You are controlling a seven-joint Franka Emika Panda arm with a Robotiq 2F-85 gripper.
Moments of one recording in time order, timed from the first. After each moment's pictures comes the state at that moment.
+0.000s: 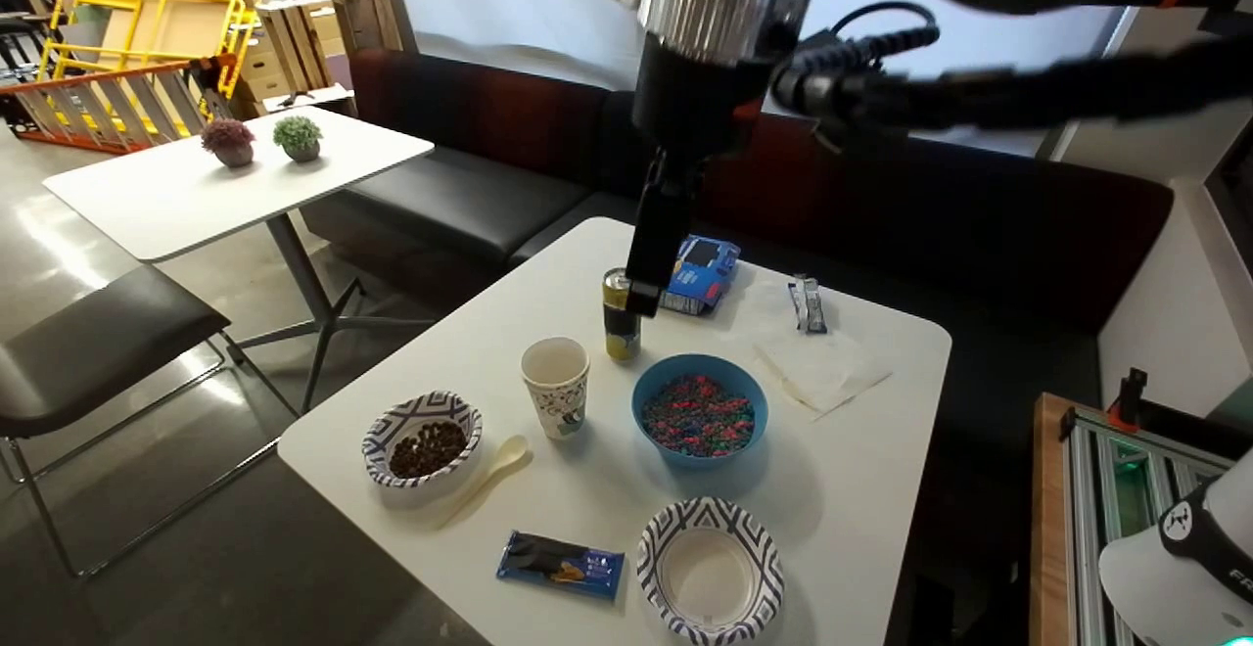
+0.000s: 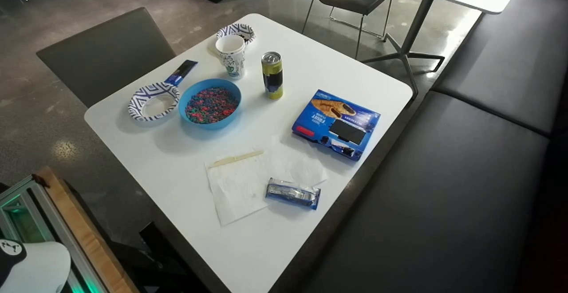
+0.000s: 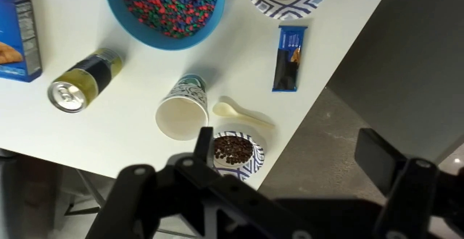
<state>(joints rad) 0.19 -0.23 0.18 -2.20 0.02 2.19 -0.02</state>
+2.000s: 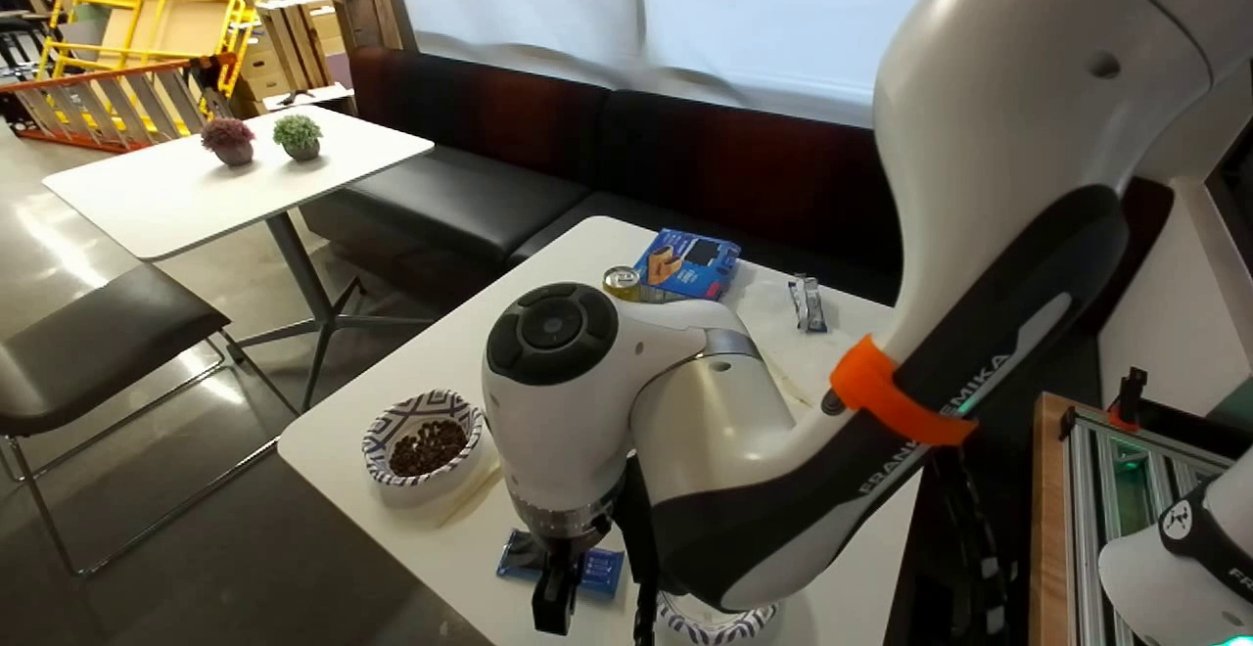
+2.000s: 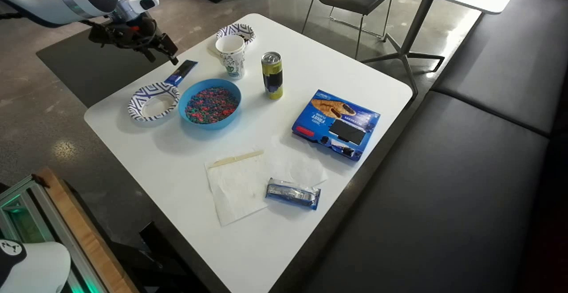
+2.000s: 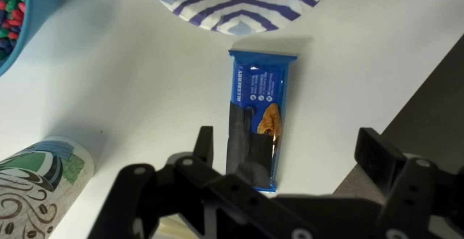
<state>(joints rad) 0.42 0.45 0.12 -2.07 -0.36 2.57 0.40</state>
